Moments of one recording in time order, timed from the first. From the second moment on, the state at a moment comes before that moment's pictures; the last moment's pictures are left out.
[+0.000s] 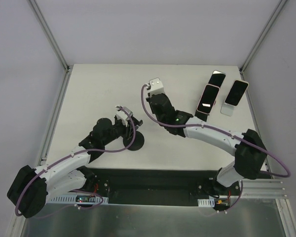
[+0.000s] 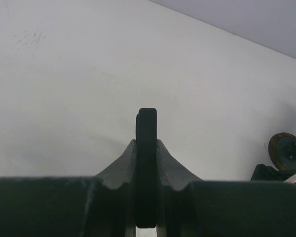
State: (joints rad) left arm -0.63 0.95 0.40 0.28 0.16 -0.10; right arm 0.97 1.59 1.22 -0.03 0.68 0.08
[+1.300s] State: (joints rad) left arm -0.15 1.86 1.29 0.13 0.60 0.11; right arm 0.96 0.86 0.75 -0.27 0.53 0.03
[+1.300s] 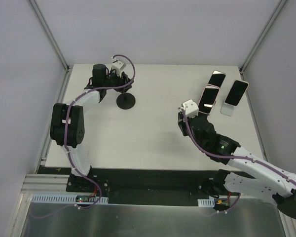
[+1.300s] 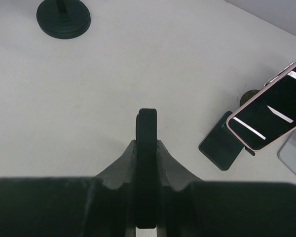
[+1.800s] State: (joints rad) left arm -0.16 1.52 1.14 0.06 0.48 0.10; right arm 0.96 0.92 0.83 -0.32 0.49 0.07
